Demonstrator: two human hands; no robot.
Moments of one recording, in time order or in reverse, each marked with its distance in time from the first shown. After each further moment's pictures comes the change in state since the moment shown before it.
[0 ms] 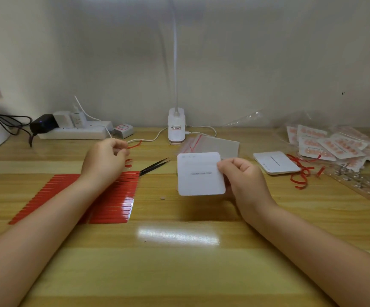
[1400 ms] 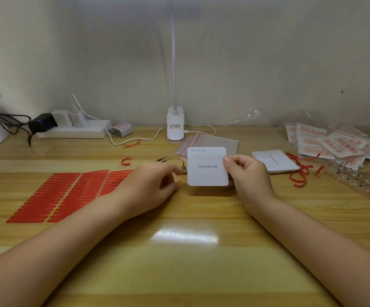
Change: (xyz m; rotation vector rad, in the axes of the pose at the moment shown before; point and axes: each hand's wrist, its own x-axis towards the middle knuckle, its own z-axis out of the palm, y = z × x) left_hand -0.064 0.044 0.020 0.106 -0.385 0.697; right_hand 0.020 0.012 -0.014 -0.174 0.116 -0.070
